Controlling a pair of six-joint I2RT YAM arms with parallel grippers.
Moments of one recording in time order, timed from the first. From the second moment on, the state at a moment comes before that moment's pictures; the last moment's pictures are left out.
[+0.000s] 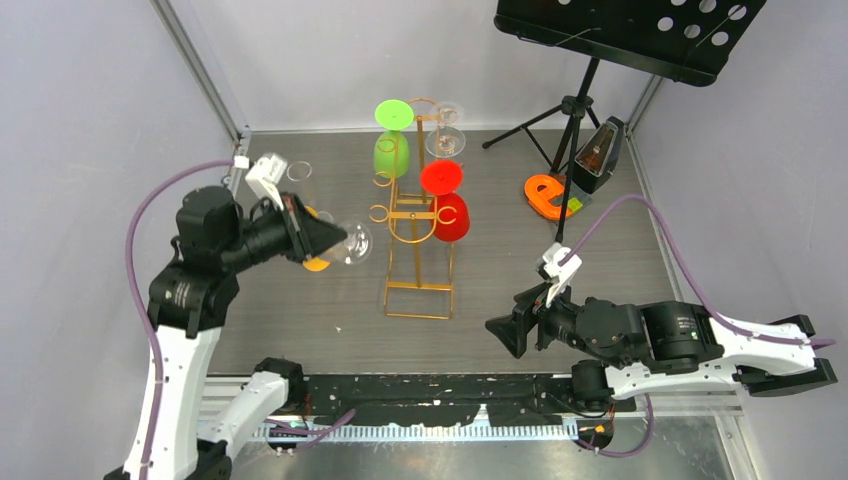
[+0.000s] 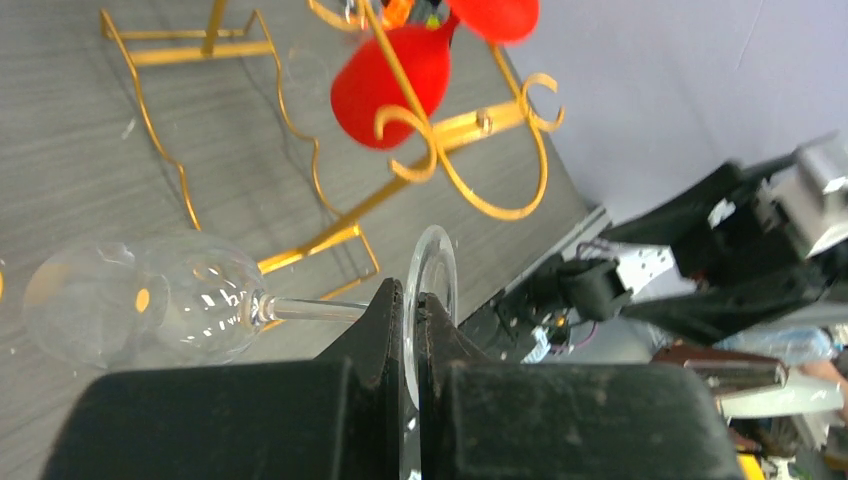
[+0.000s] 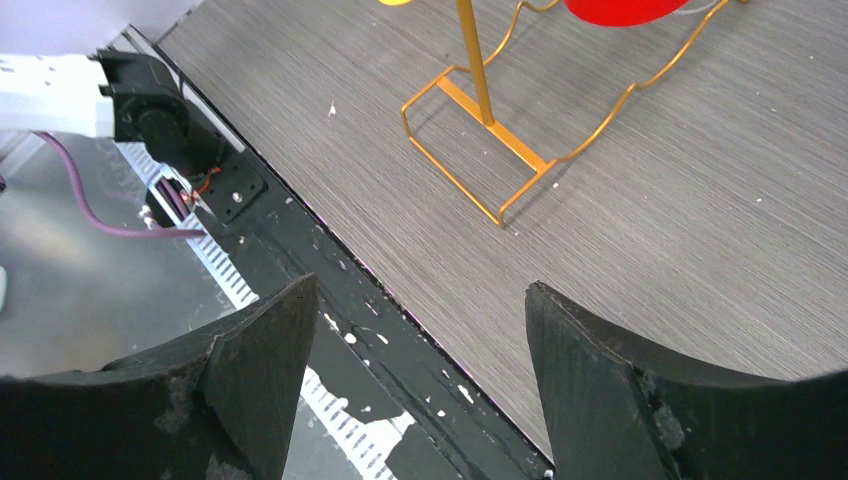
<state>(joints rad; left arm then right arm) -0.20 0.87 1.36 -0.84 0.60 -0.44 1.56 0.62 0.98 -0.84 0.62 0.55</state>
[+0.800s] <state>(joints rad) -0.50 0.54 0.95 -0.87 0.58 -0.33 1.33 0.73 0.98 -0.70 0.39 0.63</state>
